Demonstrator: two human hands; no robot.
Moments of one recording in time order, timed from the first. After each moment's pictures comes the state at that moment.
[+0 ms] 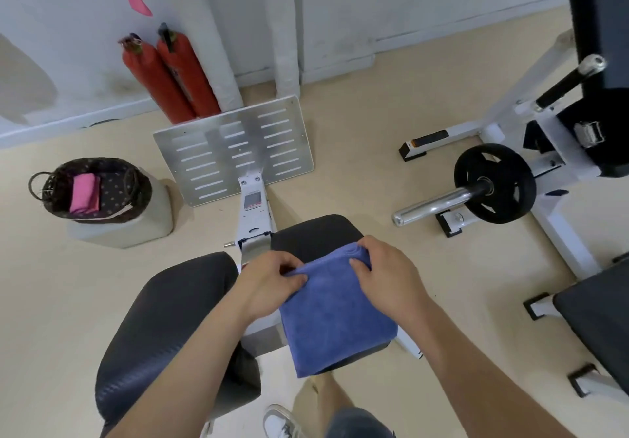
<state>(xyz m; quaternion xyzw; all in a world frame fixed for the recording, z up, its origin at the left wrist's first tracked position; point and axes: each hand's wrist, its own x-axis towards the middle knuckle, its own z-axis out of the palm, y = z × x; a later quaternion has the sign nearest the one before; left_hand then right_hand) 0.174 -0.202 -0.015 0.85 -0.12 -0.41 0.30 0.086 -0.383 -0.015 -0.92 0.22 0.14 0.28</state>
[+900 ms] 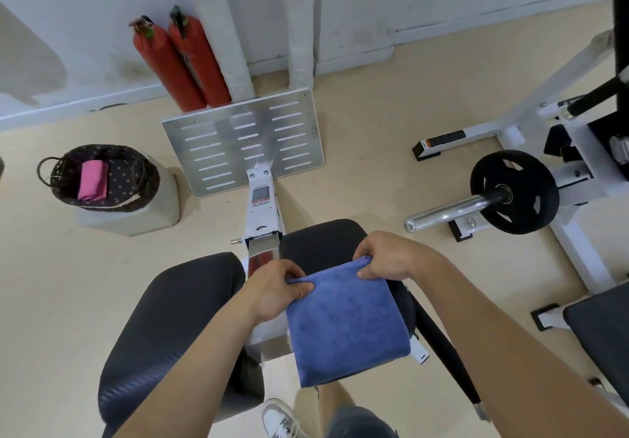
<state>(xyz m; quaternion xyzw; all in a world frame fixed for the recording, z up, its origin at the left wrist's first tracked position) 0.191 -0.197 -0.050 0.84 -0.10 -0.47 0.27 0.162 -0.417 -0.030 -0.84 0.13 0.44 0.30</state>
